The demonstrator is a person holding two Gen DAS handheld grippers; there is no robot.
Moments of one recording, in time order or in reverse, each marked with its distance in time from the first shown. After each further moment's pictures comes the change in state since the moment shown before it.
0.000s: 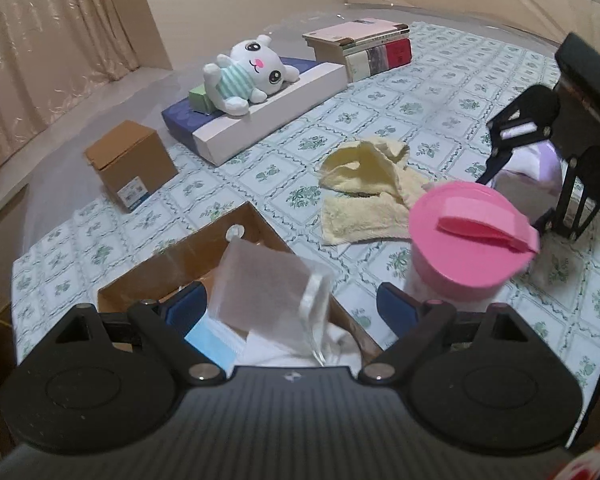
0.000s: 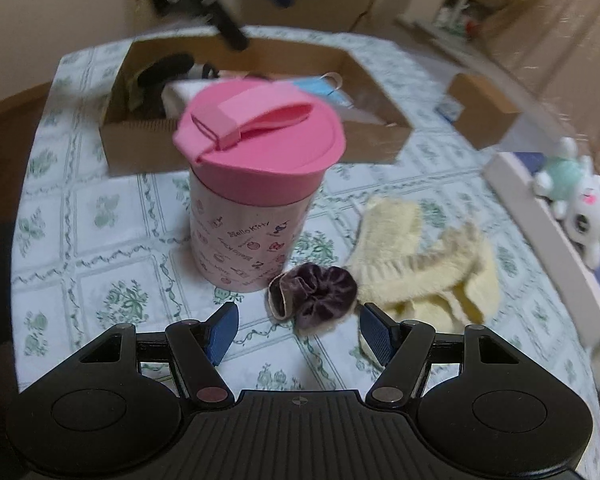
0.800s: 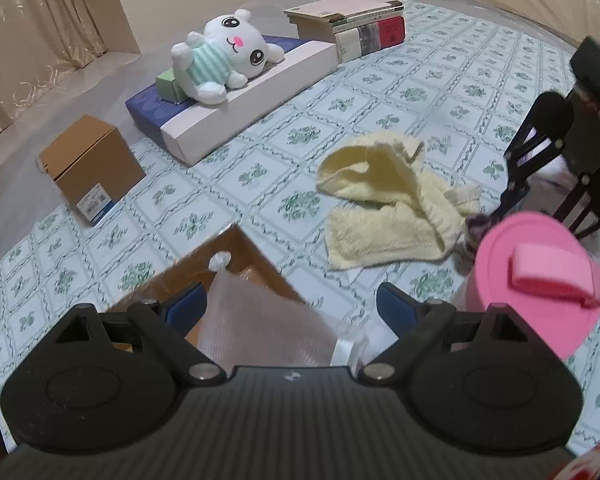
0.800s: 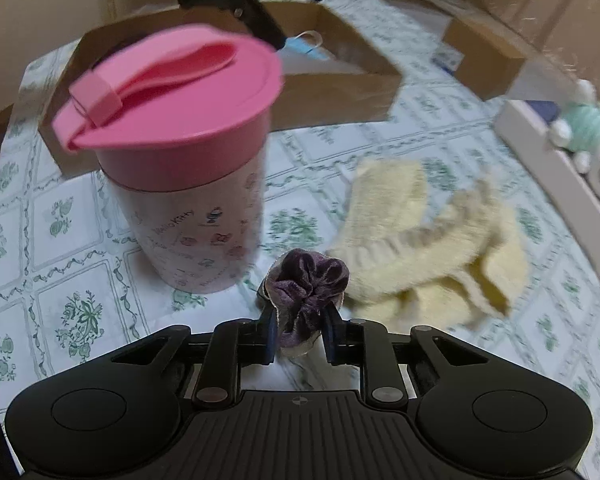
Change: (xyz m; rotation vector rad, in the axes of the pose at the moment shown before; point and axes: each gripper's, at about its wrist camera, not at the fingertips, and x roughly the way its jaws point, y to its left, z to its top) left arm 0.073 0.020 0.042 0.037 0.067 -0.084; right arm 0.022 -0.039 -0.003 0.141 0.049 -0.005
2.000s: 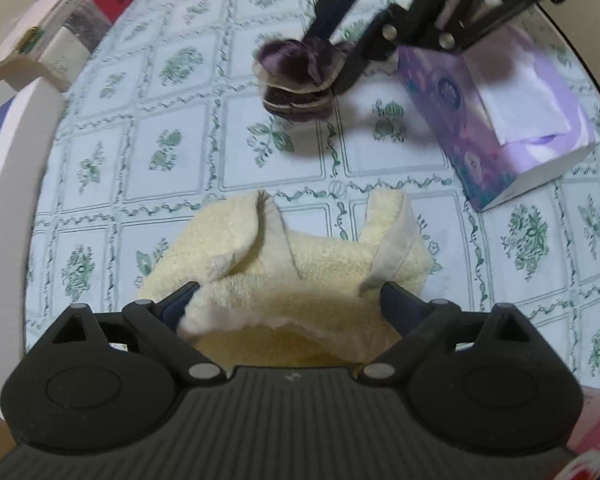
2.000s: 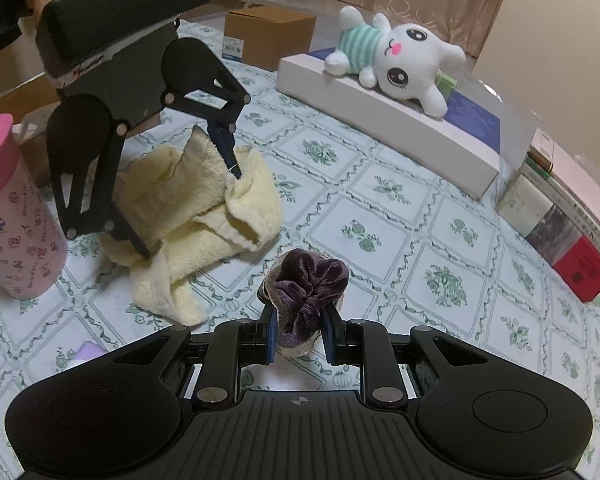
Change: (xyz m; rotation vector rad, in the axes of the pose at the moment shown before) left arm 0.178 -0.113 0.103 0.707 0.208 -0.374; right arm -0.042 -0.102 -0.070 0.365 -0.052 -0.248
